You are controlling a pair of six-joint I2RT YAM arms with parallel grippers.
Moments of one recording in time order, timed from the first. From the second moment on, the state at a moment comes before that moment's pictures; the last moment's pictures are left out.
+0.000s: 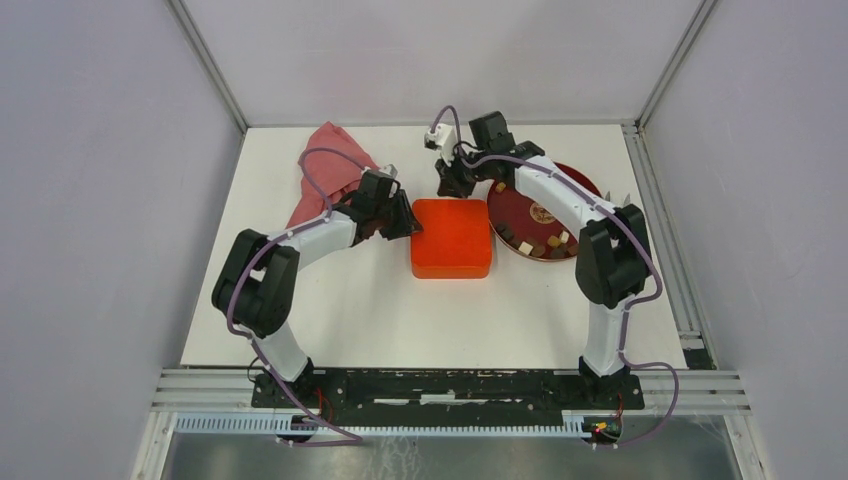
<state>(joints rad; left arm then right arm) -0.47 1.73 1.05 -0.14 0.14 -0.65 0.48 1.96 1.64 -0.52 -0.57 -0.48</state>
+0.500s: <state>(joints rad) -0.45 1.72 0.97 -0.02 0.19 -0.68 0.64 2.20 1.80 -0.48 -0.38 -0.40</state>
